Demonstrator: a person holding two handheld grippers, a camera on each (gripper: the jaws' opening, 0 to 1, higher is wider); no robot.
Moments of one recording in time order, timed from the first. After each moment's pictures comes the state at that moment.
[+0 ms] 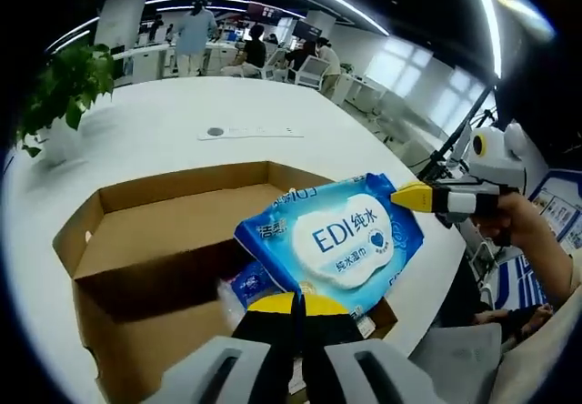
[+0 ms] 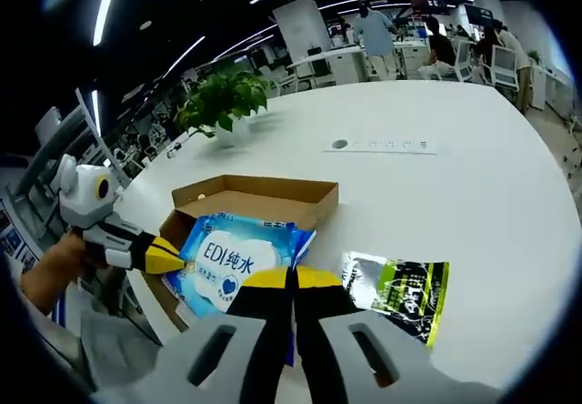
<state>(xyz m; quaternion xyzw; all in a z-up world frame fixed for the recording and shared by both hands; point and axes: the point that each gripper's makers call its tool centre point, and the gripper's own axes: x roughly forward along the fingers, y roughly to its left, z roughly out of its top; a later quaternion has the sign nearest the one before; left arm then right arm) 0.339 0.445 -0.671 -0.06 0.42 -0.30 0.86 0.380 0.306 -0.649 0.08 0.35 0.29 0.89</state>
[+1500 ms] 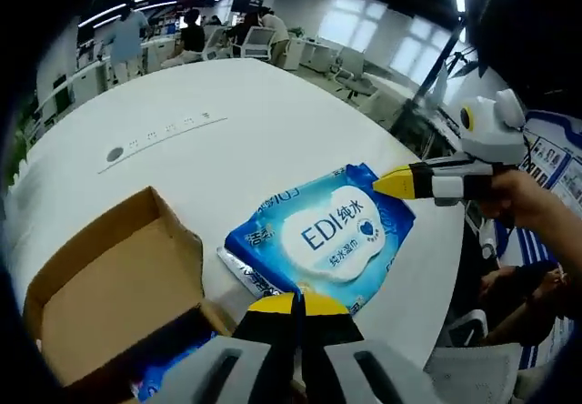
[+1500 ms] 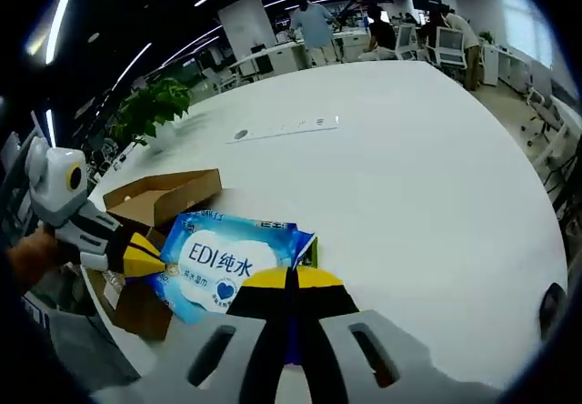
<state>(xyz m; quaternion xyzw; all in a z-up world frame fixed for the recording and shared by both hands) 0.381 0.306 -0.717 0.06 0.46 -0.38 0.80 0.408 0.169 -0.713 0.08 0.38 0.17 0.90</state>
